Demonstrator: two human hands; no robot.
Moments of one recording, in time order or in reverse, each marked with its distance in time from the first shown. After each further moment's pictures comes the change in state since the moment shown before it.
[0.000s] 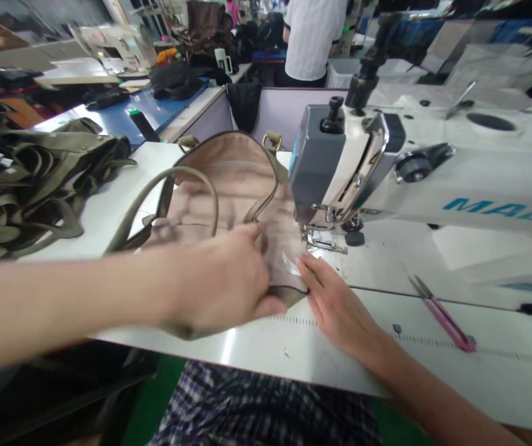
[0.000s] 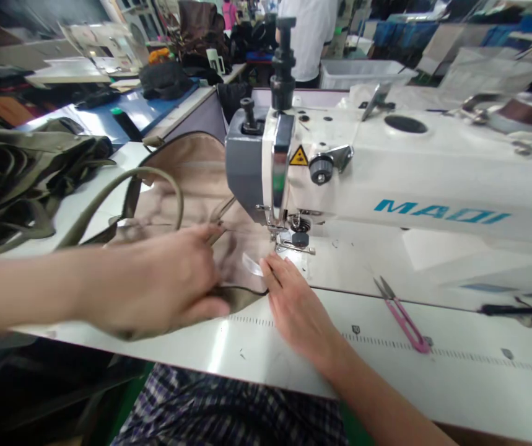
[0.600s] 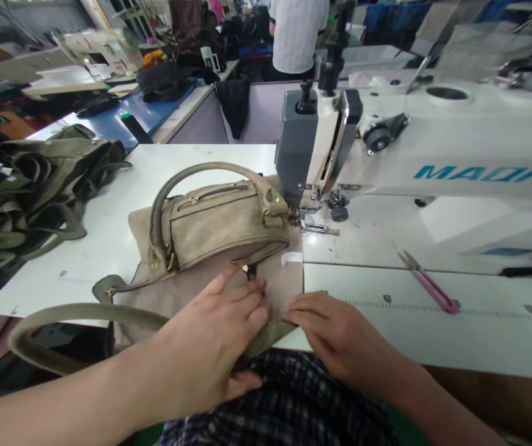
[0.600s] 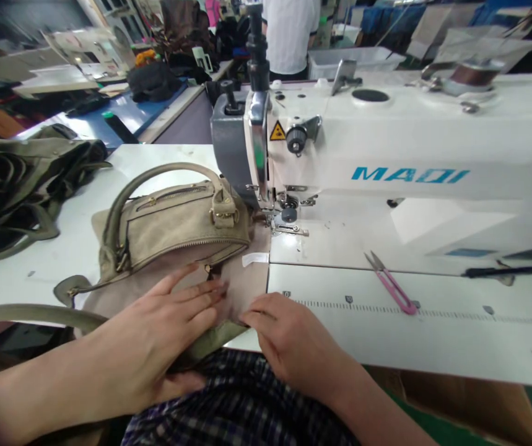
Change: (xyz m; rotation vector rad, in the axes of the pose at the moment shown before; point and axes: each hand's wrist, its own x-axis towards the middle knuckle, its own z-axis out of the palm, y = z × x) left_hand -0.051 0.065 0.050 -0.283 0.326 -0.090; right_hand -0.040 -0.053 -0.032 0.321 -0.124 -0.038
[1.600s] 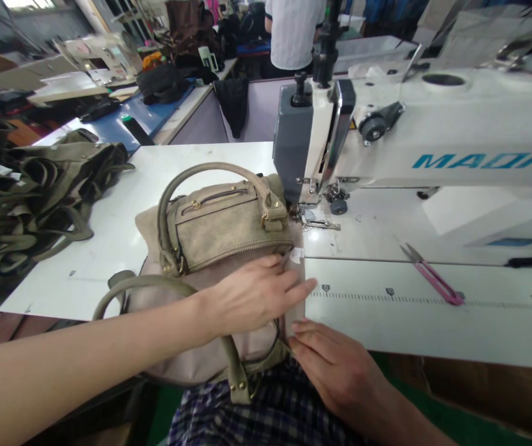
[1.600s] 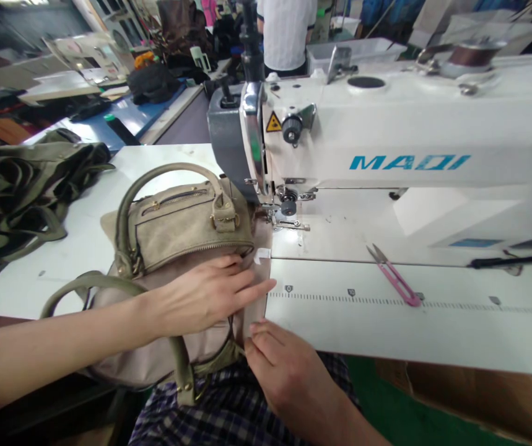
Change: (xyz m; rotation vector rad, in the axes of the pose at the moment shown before) left_hand 0.052 -0.016 0.011 0.307 0.040 0.289; right_hand -0.026 -0.024 0.033 -0.131 0.245 -0.113
